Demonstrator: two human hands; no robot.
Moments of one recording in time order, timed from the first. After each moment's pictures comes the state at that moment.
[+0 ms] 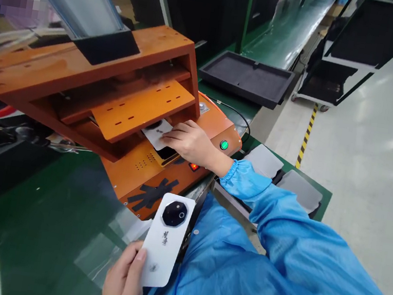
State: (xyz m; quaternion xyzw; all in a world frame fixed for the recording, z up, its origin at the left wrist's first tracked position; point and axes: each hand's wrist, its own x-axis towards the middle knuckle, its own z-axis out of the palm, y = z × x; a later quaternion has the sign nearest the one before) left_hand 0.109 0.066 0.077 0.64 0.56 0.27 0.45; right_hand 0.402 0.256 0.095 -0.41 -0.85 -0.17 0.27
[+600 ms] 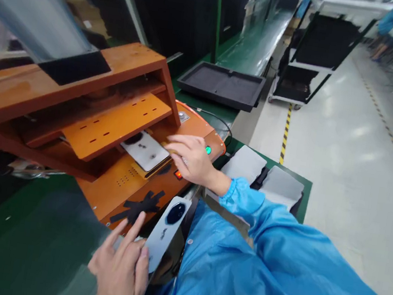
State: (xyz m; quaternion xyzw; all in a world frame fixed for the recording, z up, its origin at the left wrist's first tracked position) left_hand 0.115 0.112 0.056 0.88 0.37 0.28 0.10; right_hand 0.410 0.198 0.085 -0.56 -0.71 -0.10 0.40
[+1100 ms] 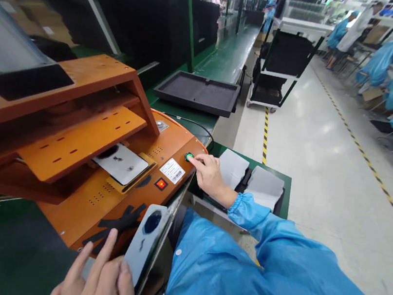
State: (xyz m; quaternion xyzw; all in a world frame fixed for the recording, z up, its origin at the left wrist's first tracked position) left_hand 0.112 0.119 0.032 0.86 0.39 0.32 0.01; right_hand 0.460 0.129 0.024 -0.69 -0.60 -0.13 0.37
